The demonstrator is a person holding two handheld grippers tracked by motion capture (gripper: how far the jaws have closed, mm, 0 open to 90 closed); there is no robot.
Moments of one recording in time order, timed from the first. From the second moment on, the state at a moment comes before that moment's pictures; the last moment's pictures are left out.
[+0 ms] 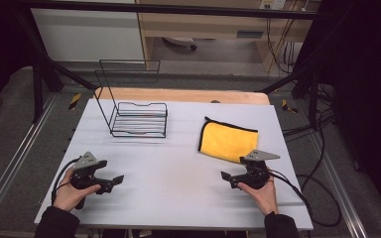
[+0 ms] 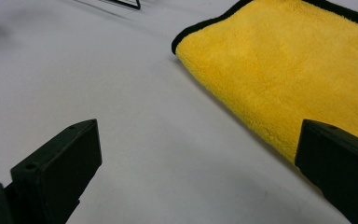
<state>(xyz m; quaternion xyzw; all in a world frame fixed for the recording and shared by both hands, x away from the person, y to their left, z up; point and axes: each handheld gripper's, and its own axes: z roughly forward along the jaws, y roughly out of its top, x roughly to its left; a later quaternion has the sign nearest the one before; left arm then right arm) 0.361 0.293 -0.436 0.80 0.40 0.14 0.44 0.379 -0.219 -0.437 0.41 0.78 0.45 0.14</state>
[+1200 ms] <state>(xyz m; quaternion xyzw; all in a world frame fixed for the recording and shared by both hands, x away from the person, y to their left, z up) 0.361 0.296 -0.435 0.79 0.40 0.15 0.44 0.468 -0.128 -0.445 0.36 0.84 0.37 0.18</state>
